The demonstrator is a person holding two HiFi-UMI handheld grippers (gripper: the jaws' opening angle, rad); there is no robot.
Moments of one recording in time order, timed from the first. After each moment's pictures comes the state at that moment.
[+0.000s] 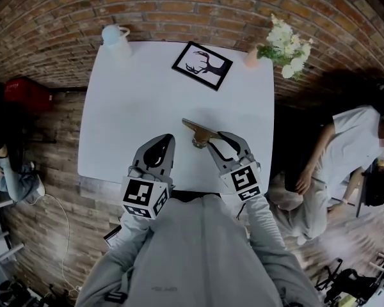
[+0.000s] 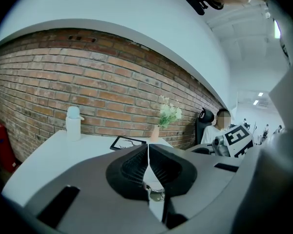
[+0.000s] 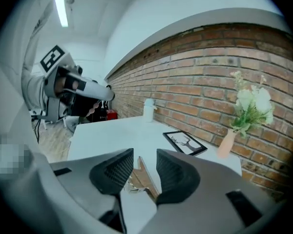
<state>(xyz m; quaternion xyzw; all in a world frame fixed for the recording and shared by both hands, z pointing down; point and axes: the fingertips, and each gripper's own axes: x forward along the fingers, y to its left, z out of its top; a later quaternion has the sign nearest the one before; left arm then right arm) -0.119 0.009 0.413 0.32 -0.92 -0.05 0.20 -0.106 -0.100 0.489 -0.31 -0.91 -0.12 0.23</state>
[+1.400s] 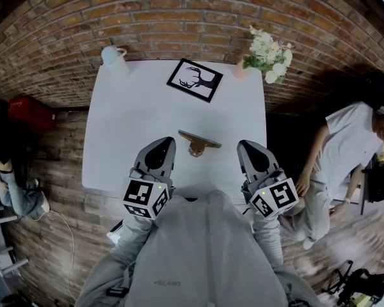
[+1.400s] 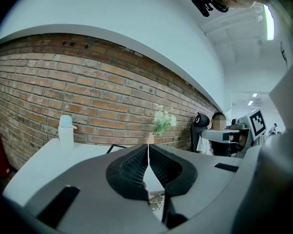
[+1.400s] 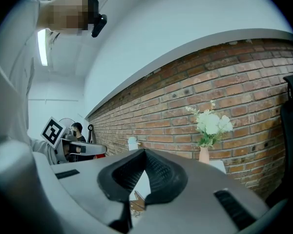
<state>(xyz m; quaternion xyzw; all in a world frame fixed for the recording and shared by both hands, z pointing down) -0.123 -0.009 0.381 0.35 -0.92 -0.05 0.17 -0.082 -0.176 0.359 -0.22 -0.97 0.06 0.10</state>
